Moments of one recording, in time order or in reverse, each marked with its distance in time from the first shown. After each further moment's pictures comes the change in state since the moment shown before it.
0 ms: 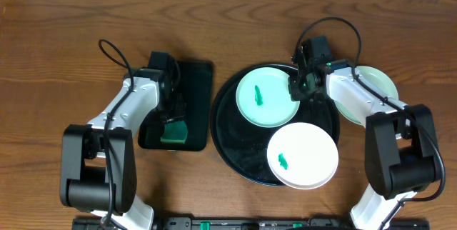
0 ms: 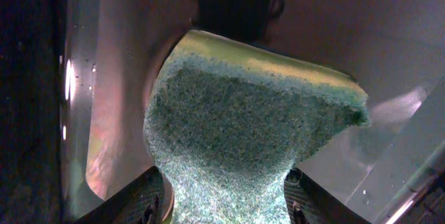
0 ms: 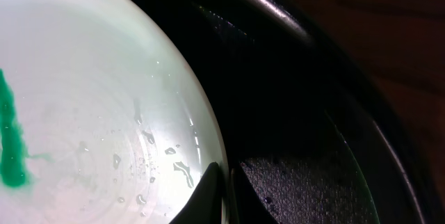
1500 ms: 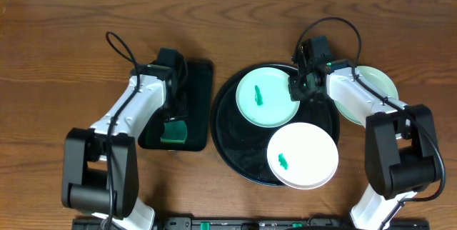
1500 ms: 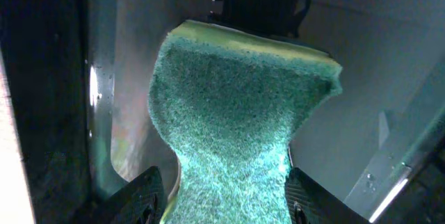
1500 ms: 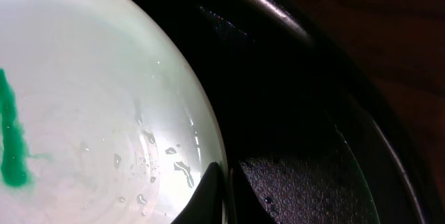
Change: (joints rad) left arm -0.062 -0.013 0.055 -0.089 -0.084 0.000; right arm 0.000 0.000 0.000 0.000 0.000 0.000
